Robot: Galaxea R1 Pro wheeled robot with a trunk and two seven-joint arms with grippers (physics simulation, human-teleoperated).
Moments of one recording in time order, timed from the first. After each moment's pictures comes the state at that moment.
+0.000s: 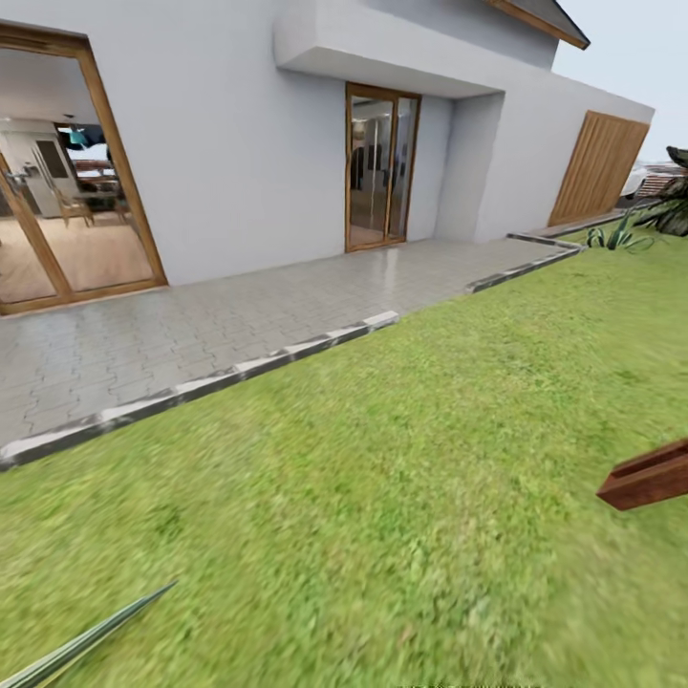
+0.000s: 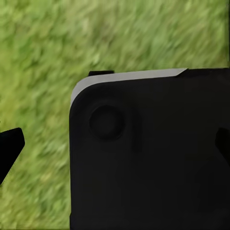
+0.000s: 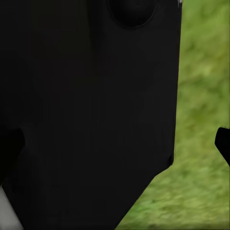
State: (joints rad) left arm -0.01 0.00 -0.01 -0.02 -0.01 -0.45 0.01; right arm 0.00 0.01 -0.07 -0.02 0.01 -0.12 0.01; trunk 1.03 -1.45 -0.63
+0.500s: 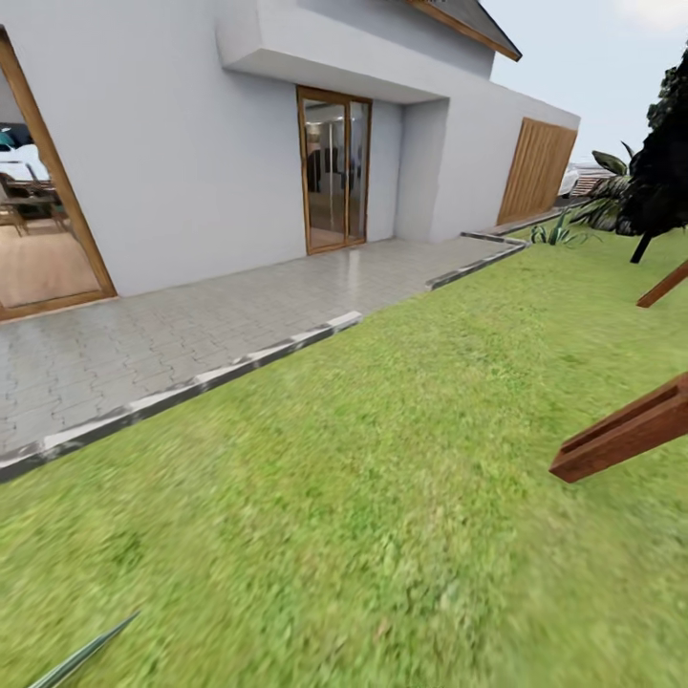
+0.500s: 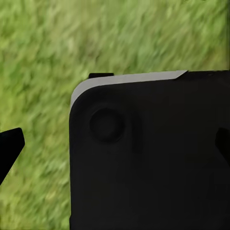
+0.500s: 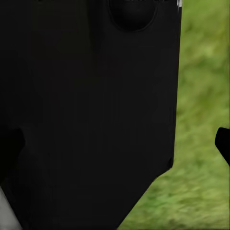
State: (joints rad) left arm -0.01 0.00 -0.01 -0.02 -0.01 -0.45 0.01; right arm 0.00 0.01 -0.07 -0.02 0.01 -0.12 0.01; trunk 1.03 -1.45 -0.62
